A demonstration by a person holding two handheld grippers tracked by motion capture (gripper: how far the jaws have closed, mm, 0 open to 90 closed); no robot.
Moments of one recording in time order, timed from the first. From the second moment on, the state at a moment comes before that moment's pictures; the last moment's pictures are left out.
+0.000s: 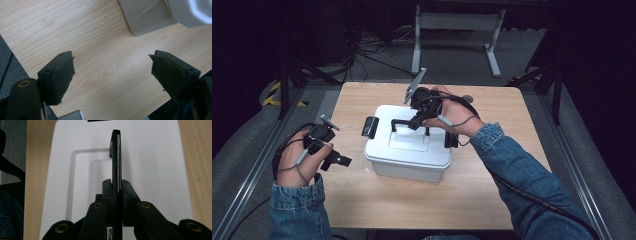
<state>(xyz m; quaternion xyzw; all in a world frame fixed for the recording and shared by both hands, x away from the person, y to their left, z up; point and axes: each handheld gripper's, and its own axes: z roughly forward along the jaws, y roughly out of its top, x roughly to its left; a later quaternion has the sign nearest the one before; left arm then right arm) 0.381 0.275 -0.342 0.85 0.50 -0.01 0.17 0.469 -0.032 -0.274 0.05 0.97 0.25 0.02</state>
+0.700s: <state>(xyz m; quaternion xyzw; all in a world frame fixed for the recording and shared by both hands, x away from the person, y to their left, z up) 0.382 0.277 -0.342 0.85 0.50 -0.01 0.17 0.466 -0.073 -0.230 0.07 0.95 0.29 0.05</state>
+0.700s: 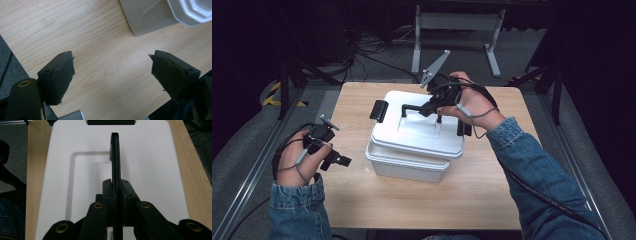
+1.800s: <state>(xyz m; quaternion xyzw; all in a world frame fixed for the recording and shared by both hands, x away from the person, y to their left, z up) 0.383 0.277 -0.345 0.85 0.50 -0.01 0.17 0.469 -0.231 -0.215 0.21 0.92 0.31 0.10</state>
